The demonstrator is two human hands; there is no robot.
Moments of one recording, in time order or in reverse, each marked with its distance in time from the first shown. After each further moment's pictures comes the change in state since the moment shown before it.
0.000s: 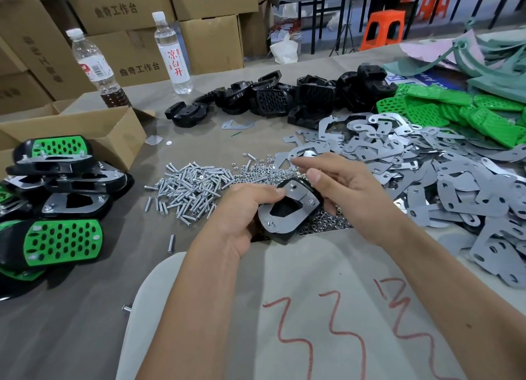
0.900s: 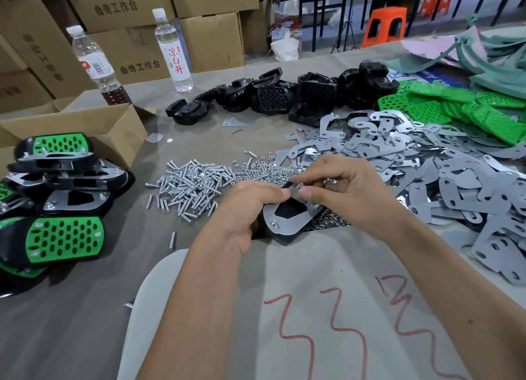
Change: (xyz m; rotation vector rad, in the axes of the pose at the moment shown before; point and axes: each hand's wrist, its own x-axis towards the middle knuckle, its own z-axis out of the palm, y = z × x) left_hand -0.005 0.002 0.005 0.057 -0.014 -0.002; right_hand 0.003 0.006 -0.003 -0.023 -0.039 -0.012
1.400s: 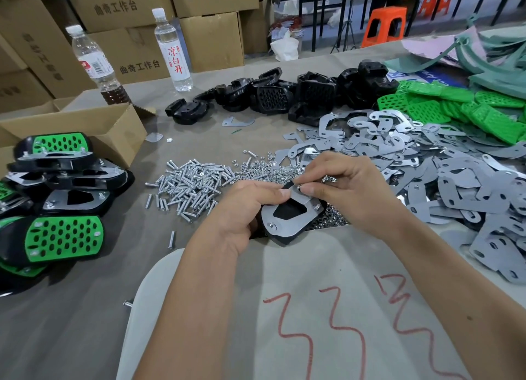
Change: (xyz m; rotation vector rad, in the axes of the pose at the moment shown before) left_hand -0.001 0.001 -0.002 -0.028 -0.015 -0.014; right_hand 0.001 0.001 -0.001 0.068 0.001 -0.022
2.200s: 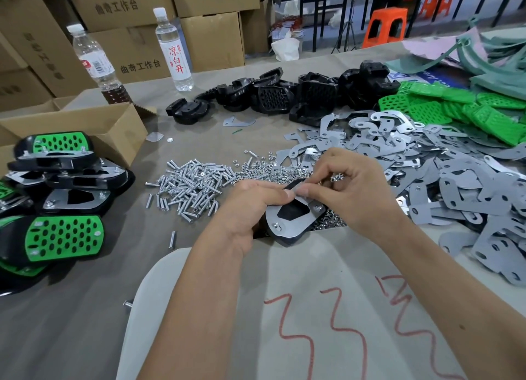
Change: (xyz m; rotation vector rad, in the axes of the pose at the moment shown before) left_hand 0.002 -0.003 0.002 0.085 -0.042 0.067; right_hand -0.001 -0.004 0.008 -0.162 0.137 -0.076
